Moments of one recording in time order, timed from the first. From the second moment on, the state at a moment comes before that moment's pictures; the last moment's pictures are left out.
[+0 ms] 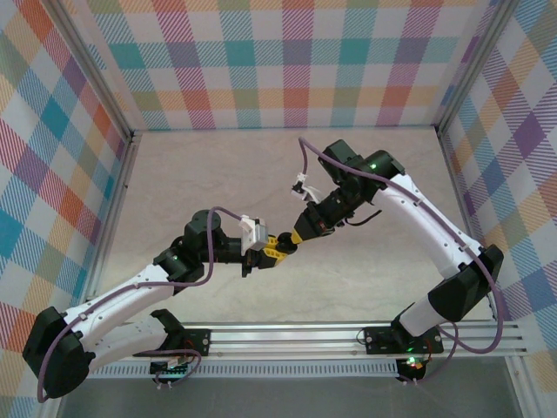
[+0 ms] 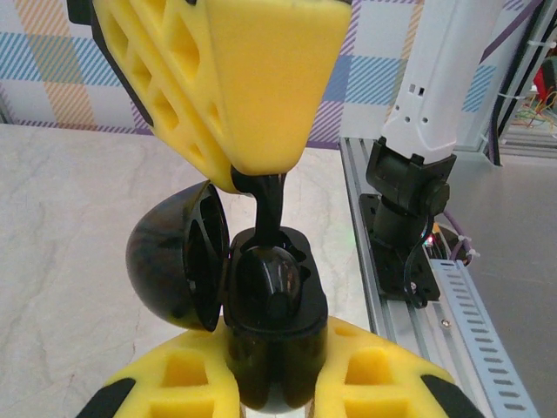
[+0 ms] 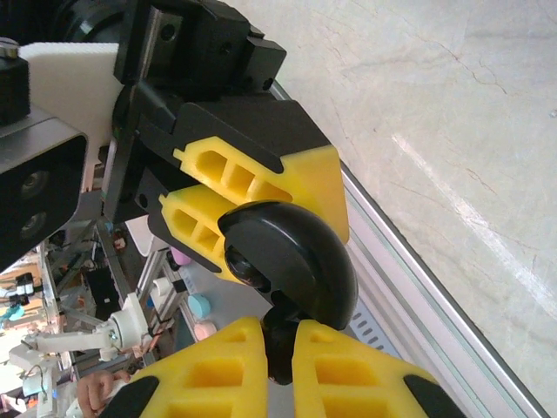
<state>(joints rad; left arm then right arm) -0.73 0.97 0.60 0.13 0.75 0.15 0.65 1.53 1.64 -1.41 -0.83 0.10</state>
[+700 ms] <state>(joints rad) -0.74 0.94 0.59 0.20 0.76 0.11 0.61 1.50 1.60 -1.39 -1.04 0.04</state>
